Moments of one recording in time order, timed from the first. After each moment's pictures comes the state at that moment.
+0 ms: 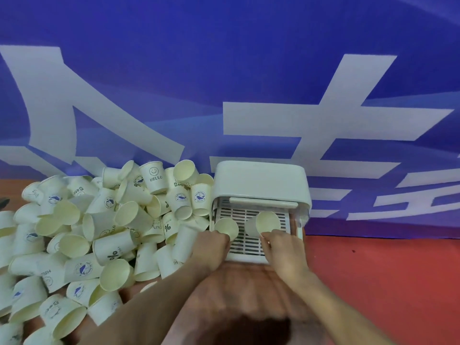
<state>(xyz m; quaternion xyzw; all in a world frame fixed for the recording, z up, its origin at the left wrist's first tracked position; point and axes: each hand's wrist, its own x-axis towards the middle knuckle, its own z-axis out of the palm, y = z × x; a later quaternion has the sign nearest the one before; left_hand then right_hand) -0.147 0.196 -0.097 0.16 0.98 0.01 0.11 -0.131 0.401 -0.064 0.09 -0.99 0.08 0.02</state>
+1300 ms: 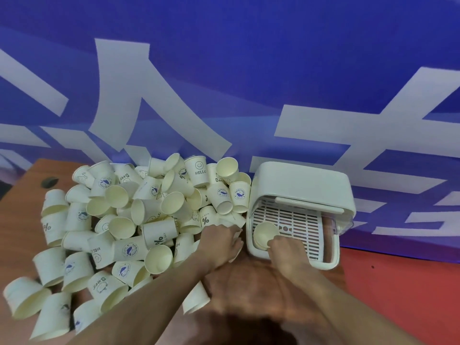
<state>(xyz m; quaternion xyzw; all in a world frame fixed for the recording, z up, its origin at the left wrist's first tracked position) -0.126 0.108 -0.074 0.10 0.99 0.08 0.06 -0.135 0.312 -0.068 0.17 -0.97 -0.07 -0.17</state>
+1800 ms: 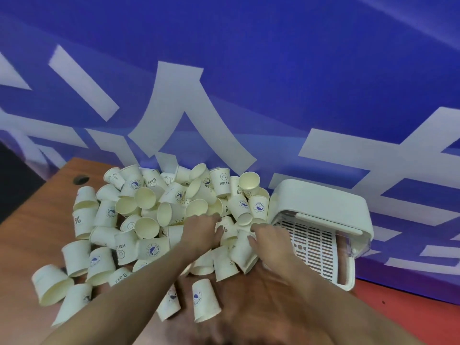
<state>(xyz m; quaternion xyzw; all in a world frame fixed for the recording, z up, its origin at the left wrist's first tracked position) -0.128 0.019 -0.037 -0.01 1.00 0.07 0.00 -0.150 0.222 -0.022 0.24 -0.97 0.03 -0.03</state>
